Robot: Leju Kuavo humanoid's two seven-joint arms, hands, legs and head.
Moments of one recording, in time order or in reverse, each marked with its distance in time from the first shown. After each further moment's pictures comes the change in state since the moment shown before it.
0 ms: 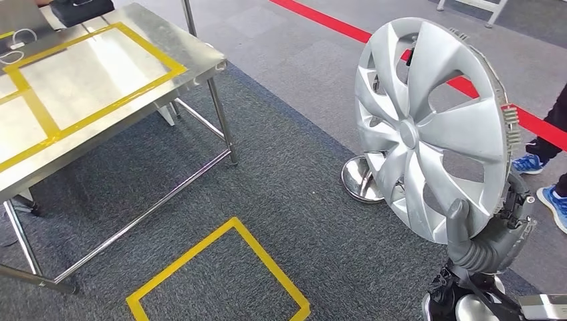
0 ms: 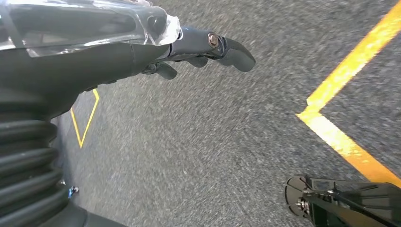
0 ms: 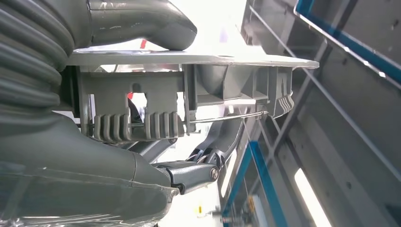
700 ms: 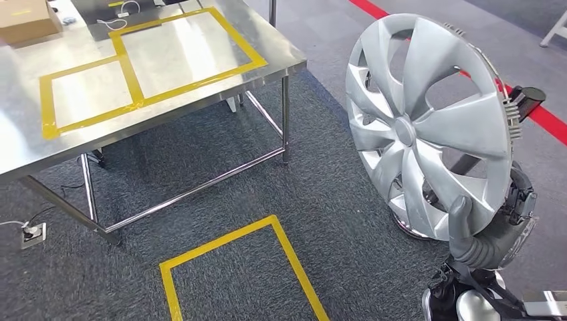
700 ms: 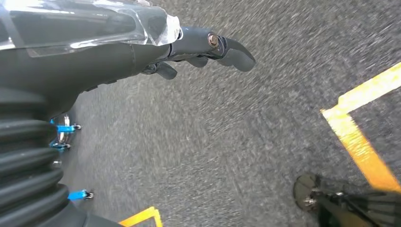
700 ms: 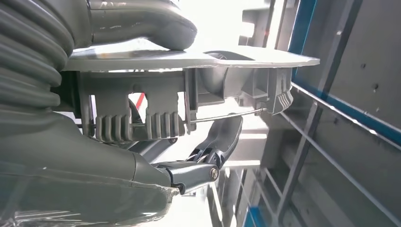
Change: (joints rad) left arm -0.003 -0.002 0.015 0.000 0.012 0.011 0.009; right arm -0.040 -0.004 0.000 0.026 -0.011 0.004 0.000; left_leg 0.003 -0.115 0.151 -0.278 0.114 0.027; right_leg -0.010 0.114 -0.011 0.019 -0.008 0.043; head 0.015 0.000
